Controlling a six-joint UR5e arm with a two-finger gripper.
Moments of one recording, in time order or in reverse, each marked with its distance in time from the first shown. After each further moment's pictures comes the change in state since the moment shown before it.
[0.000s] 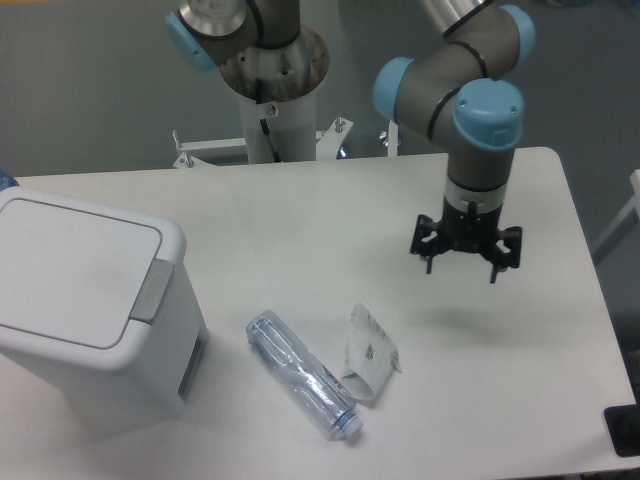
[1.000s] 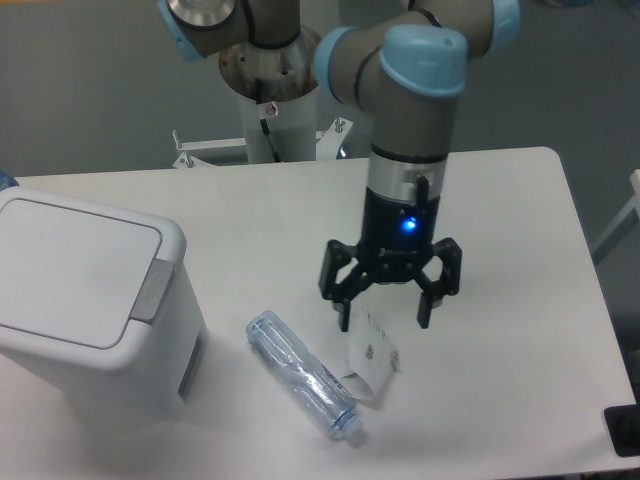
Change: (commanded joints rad) arm -0.170 0.063 0.259 -0.002 -0.232 -0.525
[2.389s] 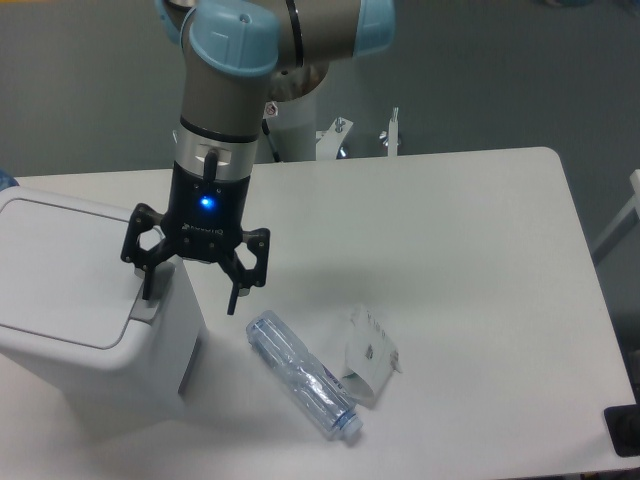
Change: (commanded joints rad) arm -0.210 0.052 -0.117 0.003 0.003 -0.017
